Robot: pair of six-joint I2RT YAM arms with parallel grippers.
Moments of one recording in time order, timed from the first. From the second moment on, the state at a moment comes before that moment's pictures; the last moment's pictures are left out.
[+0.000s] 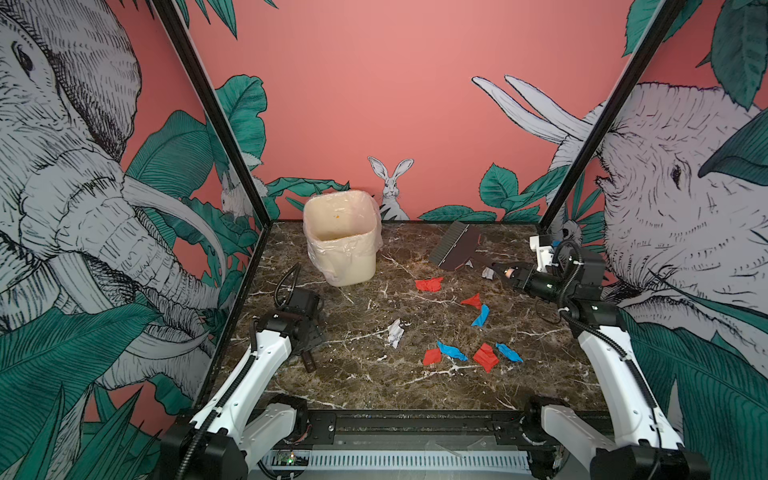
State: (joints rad) left arm -0.21 1.02 0.73 -1.04 -0.22 -0.70; right arm -0.07 1.00 0.96 -0.45 -0.82 0.53
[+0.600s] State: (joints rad) left arm -0.06 1.11 0.59 -0.87 -0.04 -0.57; right arm -0.07 1.00 0.96 -0.46 -0.82 0.52
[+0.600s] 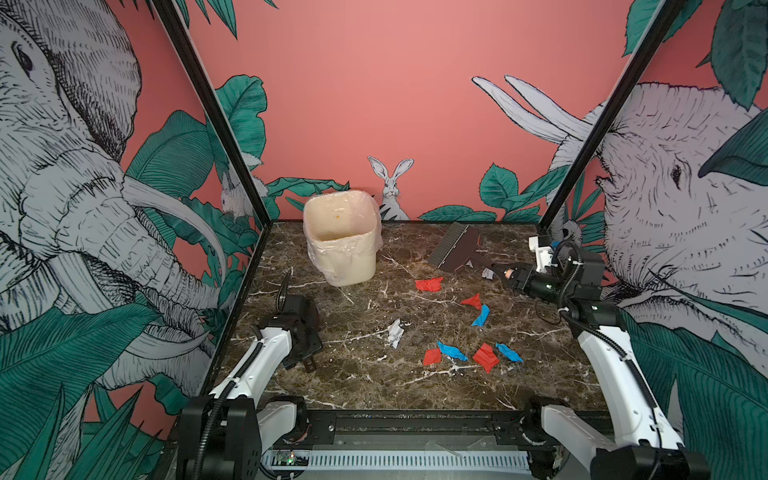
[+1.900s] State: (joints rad) left arm -0.04 1.27 0.60 -0.82 -0.01 -0.50; right arm -0.07 0.99 0.98 -0.47 -0.82 0.52
